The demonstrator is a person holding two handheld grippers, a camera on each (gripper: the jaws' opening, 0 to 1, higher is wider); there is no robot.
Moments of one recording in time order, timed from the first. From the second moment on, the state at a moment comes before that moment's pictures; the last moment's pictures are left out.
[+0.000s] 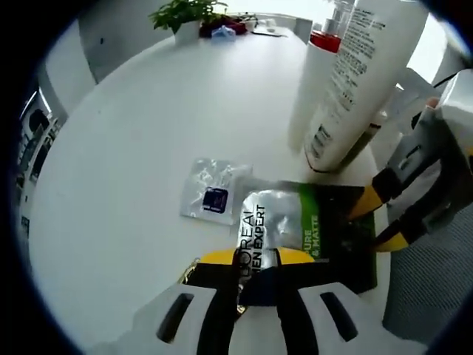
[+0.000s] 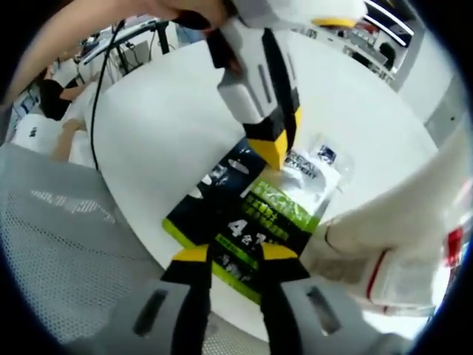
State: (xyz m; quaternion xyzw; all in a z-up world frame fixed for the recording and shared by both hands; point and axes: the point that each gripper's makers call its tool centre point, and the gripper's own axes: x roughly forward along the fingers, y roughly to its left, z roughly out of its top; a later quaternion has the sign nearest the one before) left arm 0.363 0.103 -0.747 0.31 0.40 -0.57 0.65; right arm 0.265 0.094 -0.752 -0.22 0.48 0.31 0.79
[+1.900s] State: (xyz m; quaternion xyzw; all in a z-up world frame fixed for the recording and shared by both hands) left arm 0.273 0.146 -0.623 0.18 0.27 -0.45 0.83; right arm 0.243 0.065 -0.626 -0.21 0.29 0.30 0.88
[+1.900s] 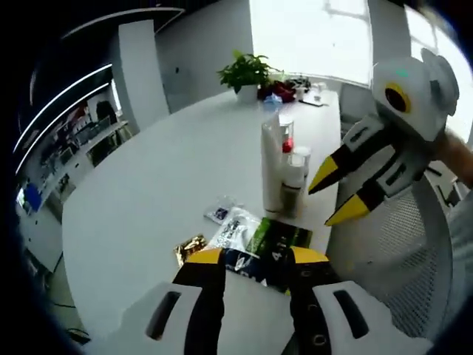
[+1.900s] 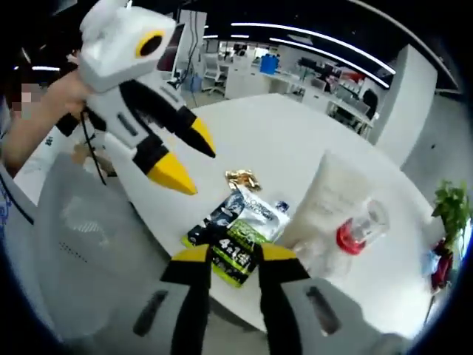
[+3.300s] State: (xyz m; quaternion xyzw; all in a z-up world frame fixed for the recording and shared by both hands) left arm 0.237 0.187 -0.600 0.13 0.25 -0.26 0.92; right arm 0.246 -0.036 -0.589 -0.17 0.23 0.32 0.90
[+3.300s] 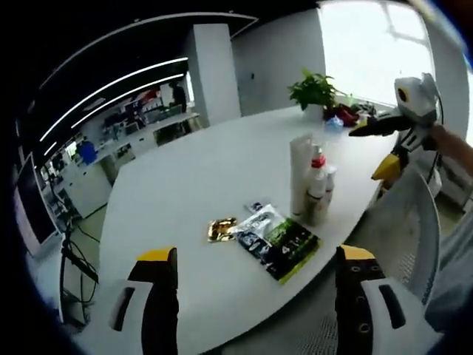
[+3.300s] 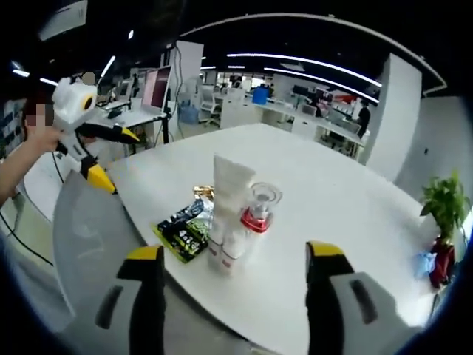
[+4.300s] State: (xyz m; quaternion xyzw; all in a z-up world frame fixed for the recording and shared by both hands) left arm 0.268 0.208 -0.626 0.14 0.25 -0.33 0.90; right arm 0.252 -0.029 -0.614 -0.16 0.21 0.27 0.93
